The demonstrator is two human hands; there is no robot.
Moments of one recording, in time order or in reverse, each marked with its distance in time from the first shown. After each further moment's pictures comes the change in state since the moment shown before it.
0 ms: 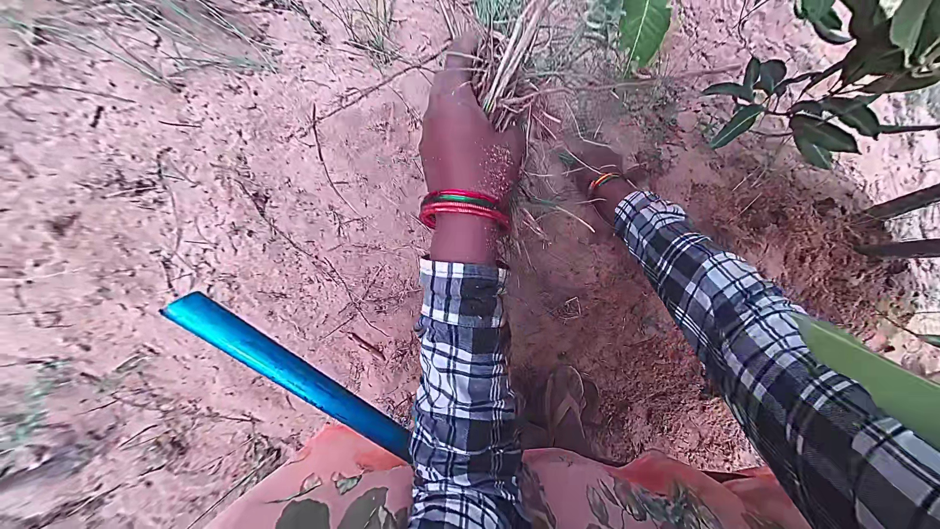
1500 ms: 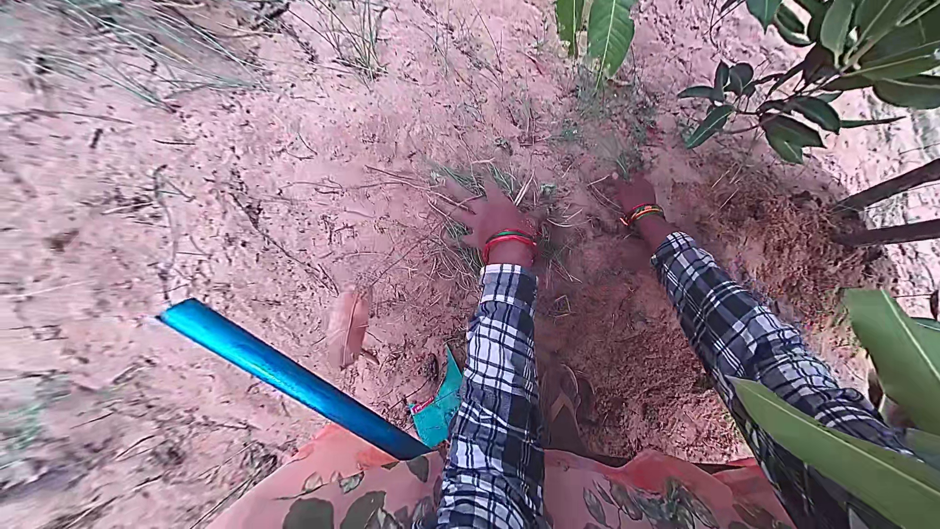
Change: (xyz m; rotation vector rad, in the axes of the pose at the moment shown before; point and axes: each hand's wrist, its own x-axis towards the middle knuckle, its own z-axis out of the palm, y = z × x) left_hand -0.023 -0.036 0.103 0.447 -0.219 -0.461; right_hand -0.044 0.110 0.009 0.551 0.117 0.280
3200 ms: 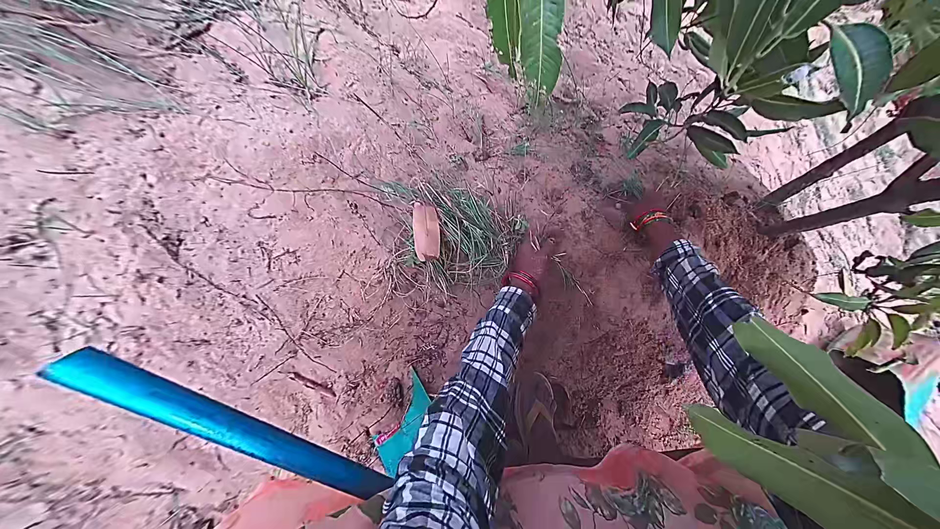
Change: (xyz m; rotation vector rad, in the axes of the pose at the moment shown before) left_hand -0.013 0.010 0.127 -0.712 -0.535 0.427; right_hand 0.002 0.076 -0.078 -0.169 0.109 0.123
